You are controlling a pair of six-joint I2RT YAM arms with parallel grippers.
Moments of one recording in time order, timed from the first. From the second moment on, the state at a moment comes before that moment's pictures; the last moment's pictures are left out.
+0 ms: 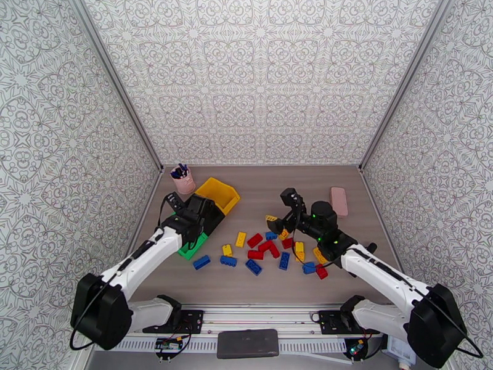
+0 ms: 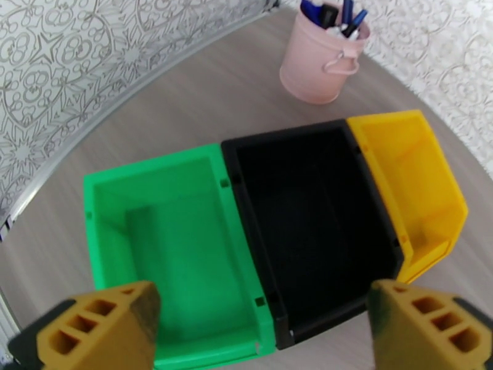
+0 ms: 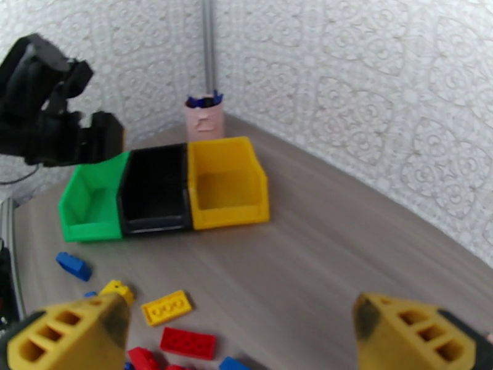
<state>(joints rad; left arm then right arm) -0.40 1.34 0.97 -0.65 -0.68 -1.02 0.57 1.17 0.74 0.19 -0.31 -0.06</state>
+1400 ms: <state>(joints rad) -0.38 1.65 1.08 -0.76 -0.55 -1.23 0.63 1.24 0.82 0.03 -0.41 -0.14</state>
